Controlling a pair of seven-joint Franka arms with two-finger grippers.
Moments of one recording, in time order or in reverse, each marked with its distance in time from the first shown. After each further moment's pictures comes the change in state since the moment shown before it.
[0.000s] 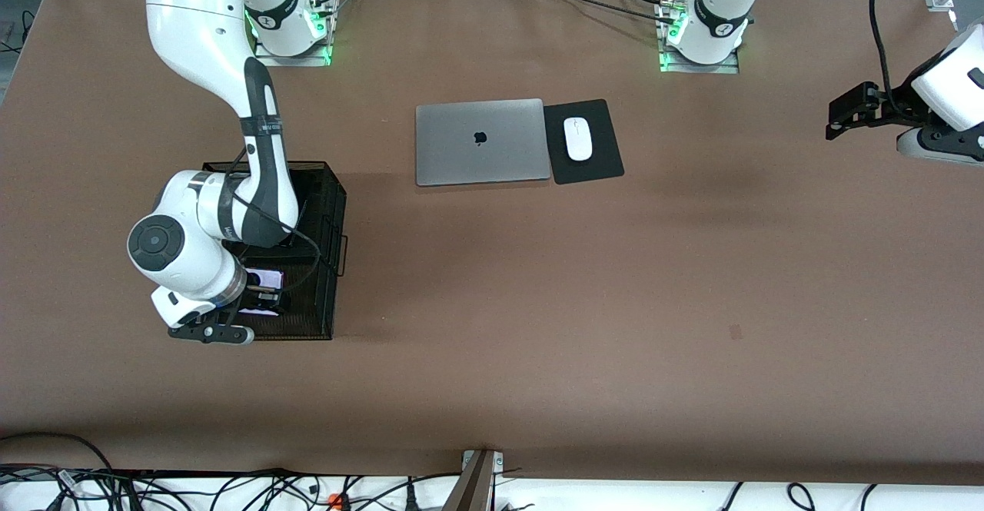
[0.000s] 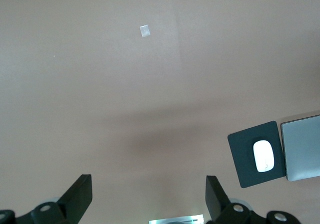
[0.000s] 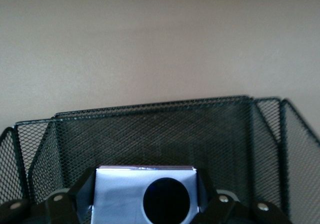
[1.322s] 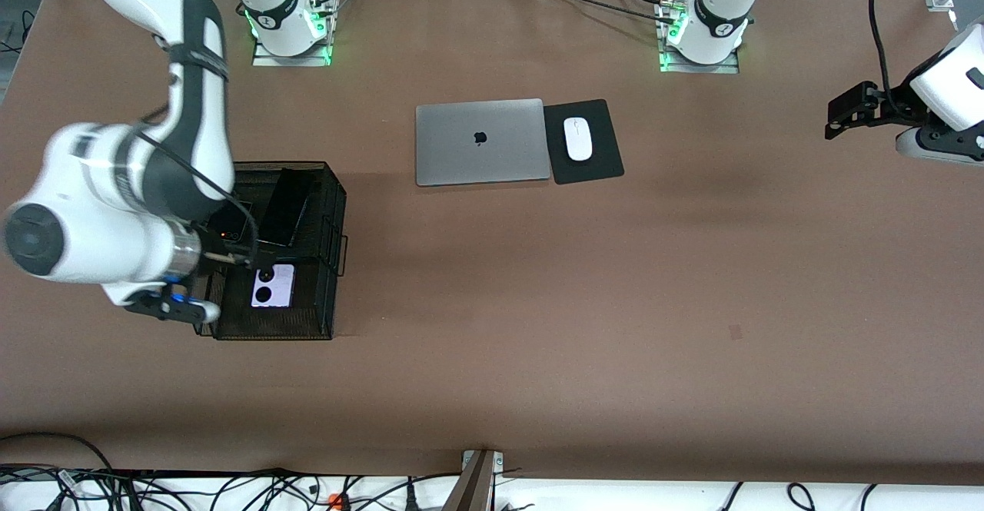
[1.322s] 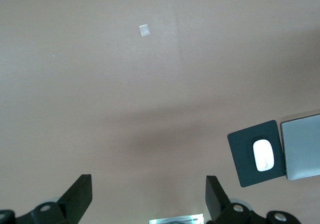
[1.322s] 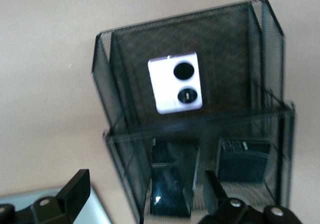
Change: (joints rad) left arm 0.000 0.000 -0.001 0.000 0.000 -0.002 0.001; right arm -0.023 -0.083 -0.151 0.383 0.091 -0.804 0.097
